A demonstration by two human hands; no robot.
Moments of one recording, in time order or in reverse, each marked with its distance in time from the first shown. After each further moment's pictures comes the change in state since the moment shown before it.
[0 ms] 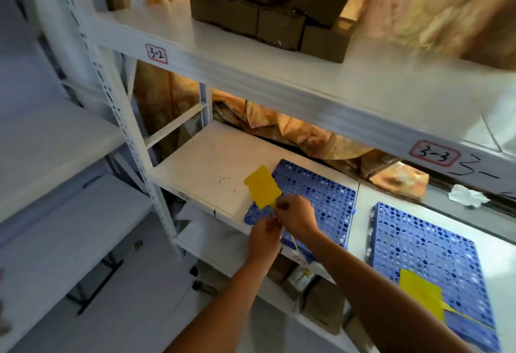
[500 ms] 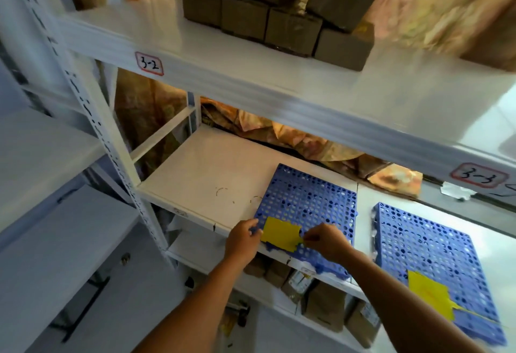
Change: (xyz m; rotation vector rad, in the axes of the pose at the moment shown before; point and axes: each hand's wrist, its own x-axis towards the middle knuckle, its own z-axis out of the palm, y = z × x) left_hand 0.080 -0.035 -0.068 0.359 -0.215 0.039; right_hand 0.008 0.061 -0.025 -0.341 -0.306 0.090
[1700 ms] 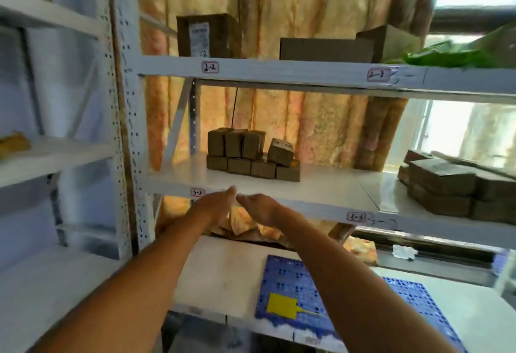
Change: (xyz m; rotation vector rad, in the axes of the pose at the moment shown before) left_hand -0.145 0.225 -0.301 0.119 0.141 0.306; right_hand -0.192 -0.323 -0.196 0.326 0.379 -0.192
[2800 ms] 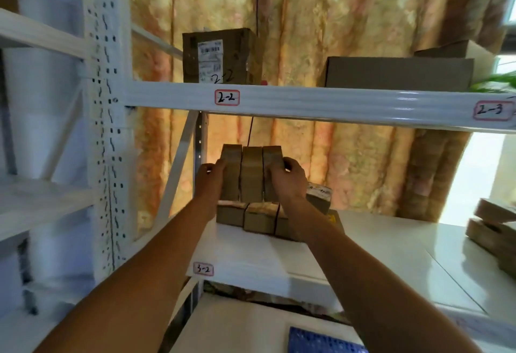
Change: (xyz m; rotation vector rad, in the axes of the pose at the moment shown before) left_hand 0.223 0.059 -0.090 -0.843 0.329 0.098; right_hand 0.225 -0.053 -0.083 0.592 0.731 -0.060
